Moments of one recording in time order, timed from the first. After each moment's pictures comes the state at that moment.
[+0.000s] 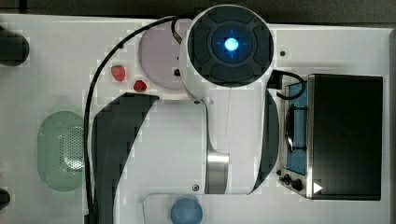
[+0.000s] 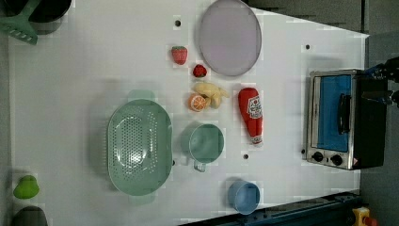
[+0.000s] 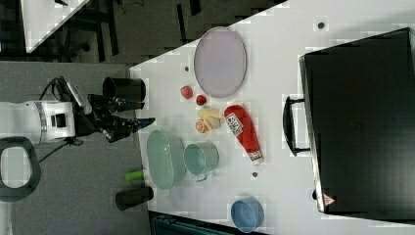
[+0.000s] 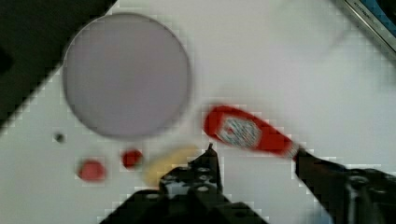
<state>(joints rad) -0.02 -0.02 0.01 -1.77 0.02 0.18 0.05</state>
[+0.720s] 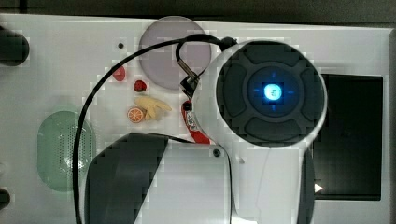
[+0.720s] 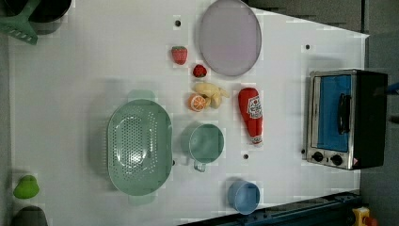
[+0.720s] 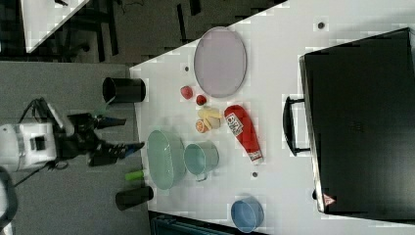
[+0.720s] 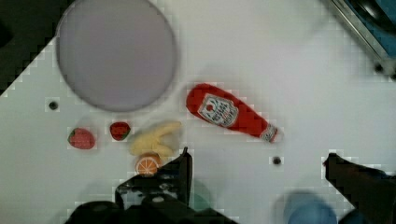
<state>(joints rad) -0.11 -0.13 0.06 -1.80 0.05 0.12 -0.10</state>
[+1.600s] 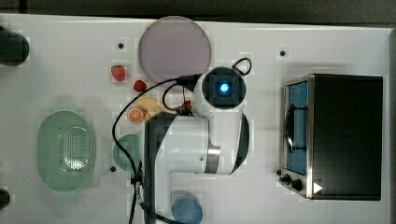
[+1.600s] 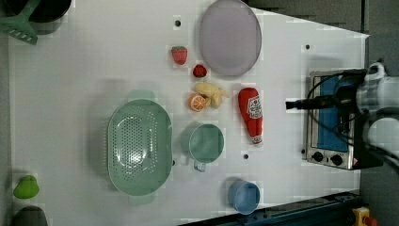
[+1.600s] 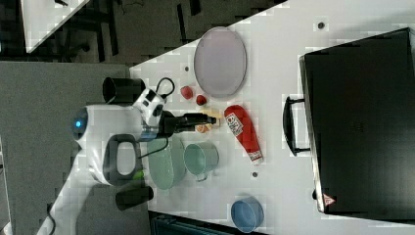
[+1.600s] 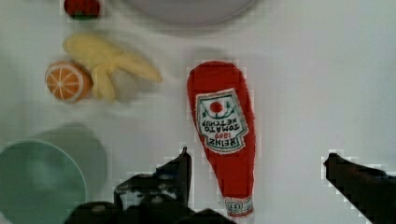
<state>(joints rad) -0.10 0.08 0.08 -2.20 0.05 0.64 -1.00</state>
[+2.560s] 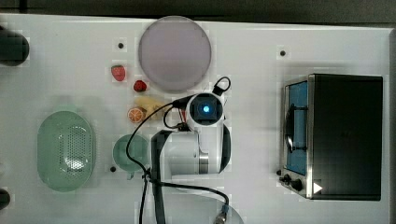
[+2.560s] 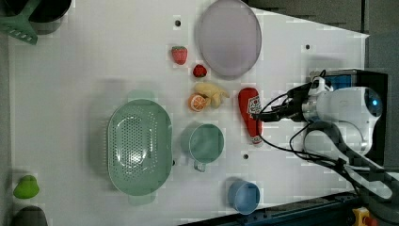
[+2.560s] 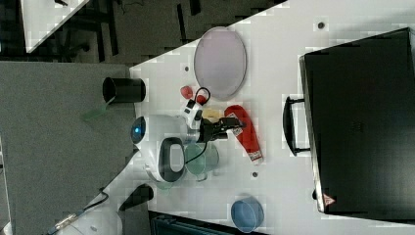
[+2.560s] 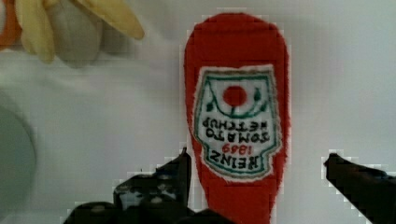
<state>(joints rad) -0.10 0.31 0.10 -2.34 -0.05 0.99 -1.05</state>
